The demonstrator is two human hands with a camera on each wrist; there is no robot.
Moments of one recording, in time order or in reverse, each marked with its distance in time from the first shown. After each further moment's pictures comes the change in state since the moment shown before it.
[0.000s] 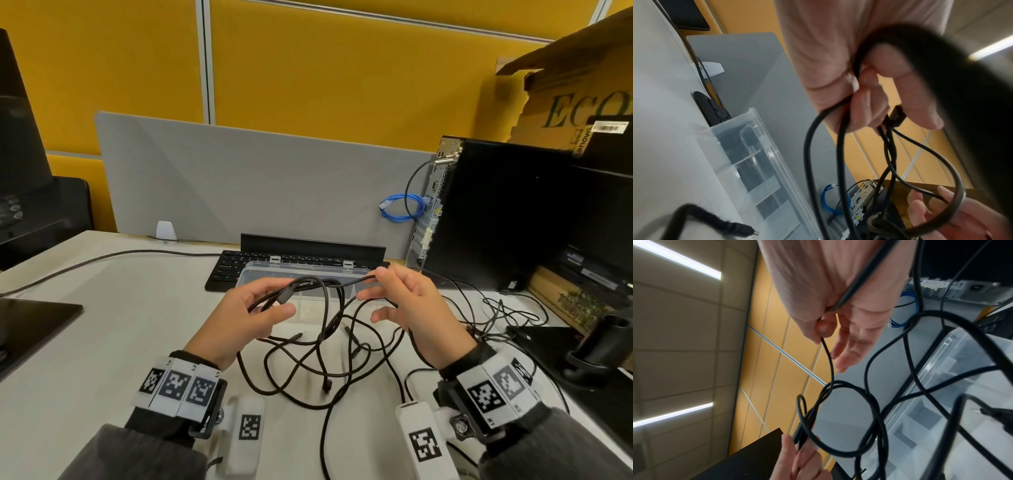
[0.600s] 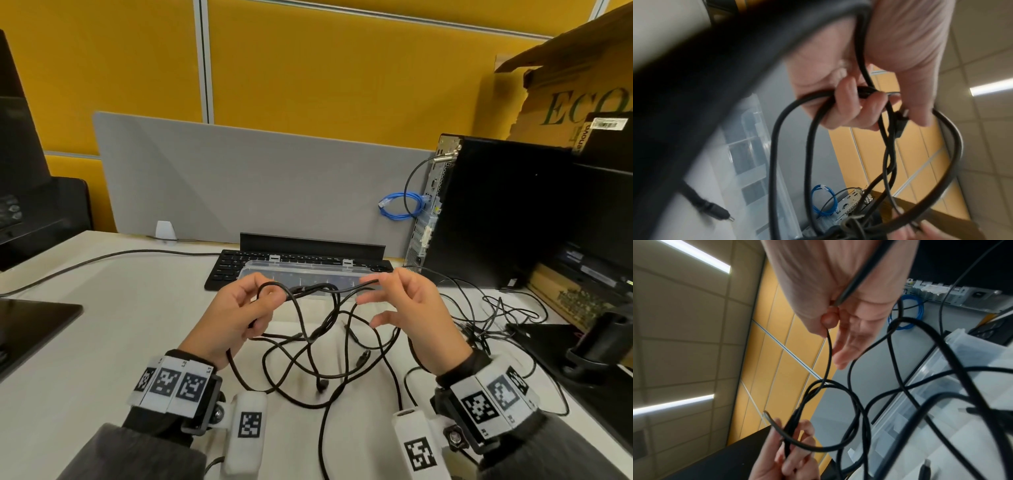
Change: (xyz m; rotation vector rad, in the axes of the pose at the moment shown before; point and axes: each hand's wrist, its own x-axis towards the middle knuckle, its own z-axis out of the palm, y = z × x) left_hand 0.004 -0.005 -0.007 -0.262 -0.031 0.025; right_hand -0.004 0.008 0.000 -0.017 0.063 -0.066
